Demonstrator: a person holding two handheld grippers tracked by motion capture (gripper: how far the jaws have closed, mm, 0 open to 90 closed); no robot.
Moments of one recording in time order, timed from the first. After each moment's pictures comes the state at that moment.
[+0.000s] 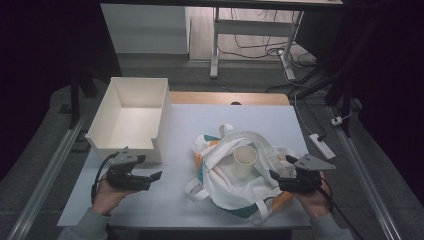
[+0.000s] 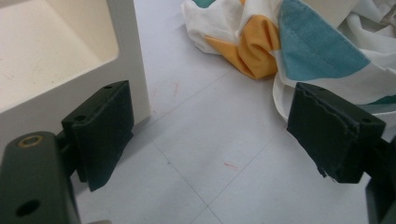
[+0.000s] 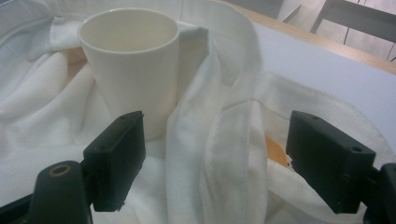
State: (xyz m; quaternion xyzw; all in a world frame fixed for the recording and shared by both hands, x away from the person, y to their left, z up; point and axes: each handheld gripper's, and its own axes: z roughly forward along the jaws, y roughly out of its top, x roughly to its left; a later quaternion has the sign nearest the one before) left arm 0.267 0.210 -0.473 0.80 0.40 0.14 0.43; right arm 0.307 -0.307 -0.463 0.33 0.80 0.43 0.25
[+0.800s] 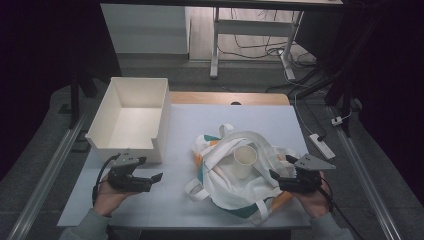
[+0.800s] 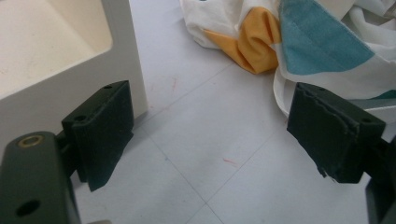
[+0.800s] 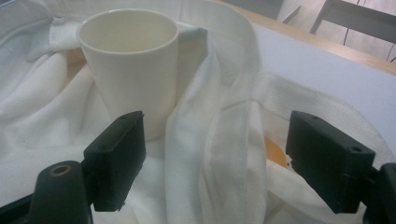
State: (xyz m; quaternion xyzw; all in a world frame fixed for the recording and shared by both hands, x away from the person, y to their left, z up) left arm 0.265 0.208 -0.478 0.80 0.40 0.14 0.42; right arm 0.307 -0.307 -0.463 0.33 0.80 0.43 0.25
